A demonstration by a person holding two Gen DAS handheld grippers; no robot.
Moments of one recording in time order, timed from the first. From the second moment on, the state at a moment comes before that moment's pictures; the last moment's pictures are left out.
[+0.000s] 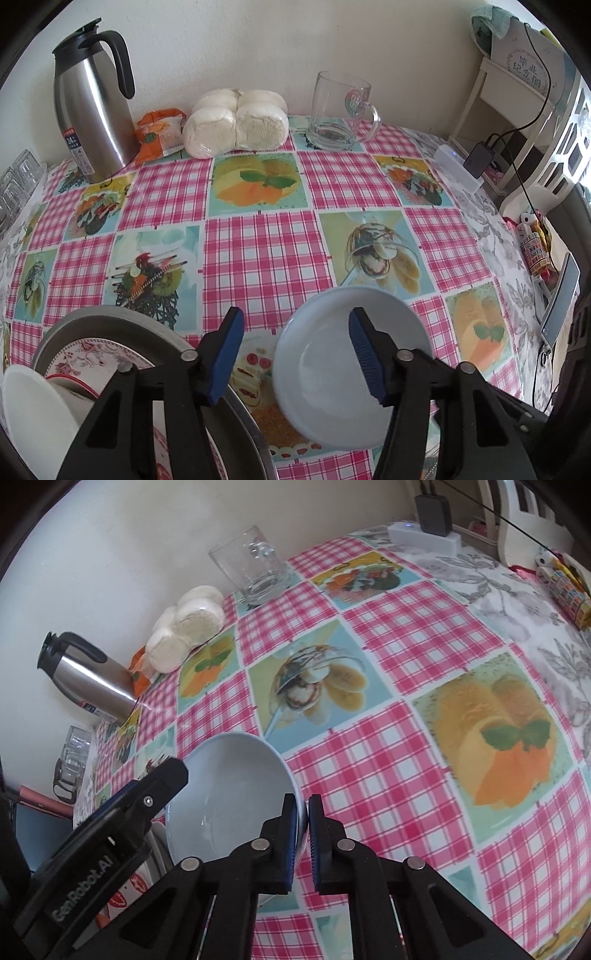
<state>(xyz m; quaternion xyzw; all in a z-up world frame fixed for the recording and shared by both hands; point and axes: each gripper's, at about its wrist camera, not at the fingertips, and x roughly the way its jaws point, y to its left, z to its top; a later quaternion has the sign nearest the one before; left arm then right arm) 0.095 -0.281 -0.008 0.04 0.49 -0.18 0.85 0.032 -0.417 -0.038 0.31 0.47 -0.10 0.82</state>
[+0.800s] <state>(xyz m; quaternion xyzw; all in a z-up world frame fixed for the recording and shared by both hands) 0.094 -0.292 -0.047 0.04 0.54 -0.21 0.81 0.027 -0.427 -0.050 0.32 0.49 -0.12 0.80</state>
